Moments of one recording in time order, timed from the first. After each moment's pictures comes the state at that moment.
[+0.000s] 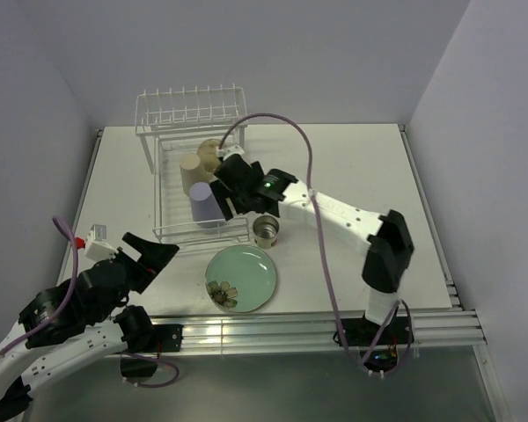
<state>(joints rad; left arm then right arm) -1.00 0.30 0.80 -1.05 -0.58 -1.41 0.95 1.90 1.78 -0.78 0.37 0.31</state>
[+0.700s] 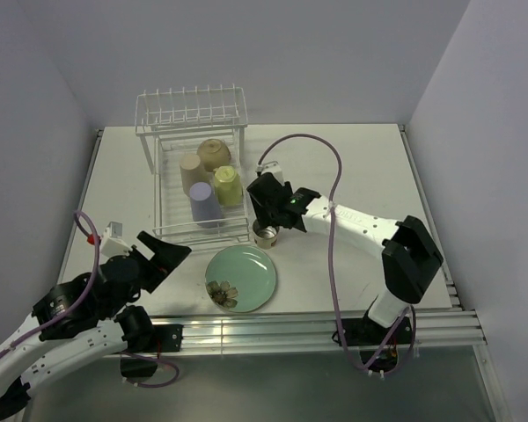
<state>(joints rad) -1.00 0.35 0.76 -0.97 -0.51 -1.41 0.86 1.62 1.24 -0.58 0.44 0.41</state>
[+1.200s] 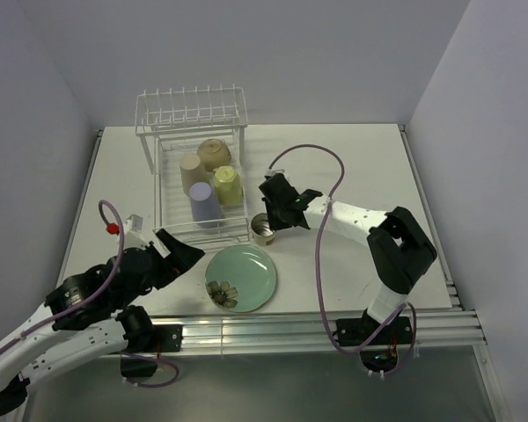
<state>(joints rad) -1.00 0.43 0.76 -0.91 -0.43 -1.30 0.73 1.70 1.13 -0.43 0.21 0.46</state>
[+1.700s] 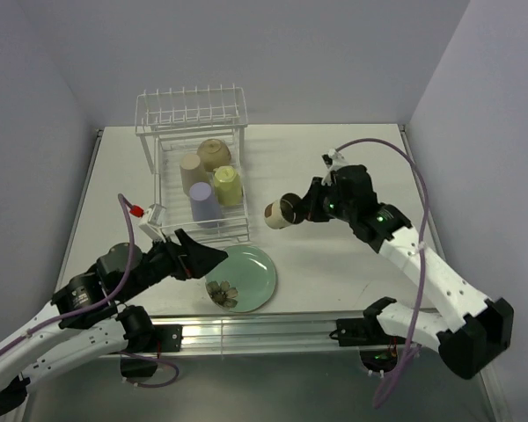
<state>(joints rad) -1.00 0.47 0.73 -0.52 -0.16 -0.97 0.52 1.10 0.96 -0.45 -0.13 0.52</state>
